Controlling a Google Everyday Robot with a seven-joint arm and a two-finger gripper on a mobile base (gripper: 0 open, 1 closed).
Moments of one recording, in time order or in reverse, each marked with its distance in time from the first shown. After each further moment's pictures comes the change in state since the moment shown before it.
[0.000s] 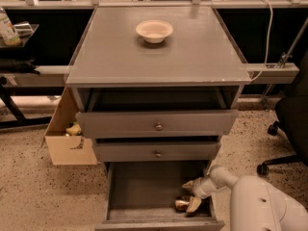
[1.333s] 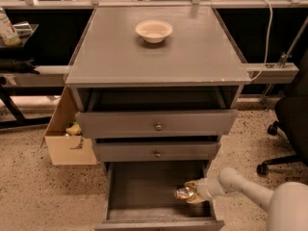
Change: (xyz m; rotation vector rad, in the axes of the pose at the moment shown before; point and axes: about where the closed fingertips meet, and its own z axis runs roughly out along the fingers) arm -0.049 0.012 -0.066 0.126 -0.061 -0.150
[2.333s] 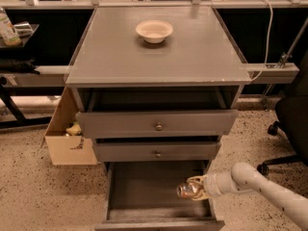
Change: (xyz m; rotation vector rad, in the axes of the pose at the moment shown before) arm -0.060 0.007 -0.085 0.028 -0.089 -0.117
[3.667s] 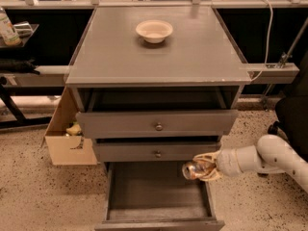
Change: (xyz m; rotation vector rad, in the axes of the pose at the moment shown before) arm -0.122 -0.055 -0.144 0.052 -0.142 -0.180
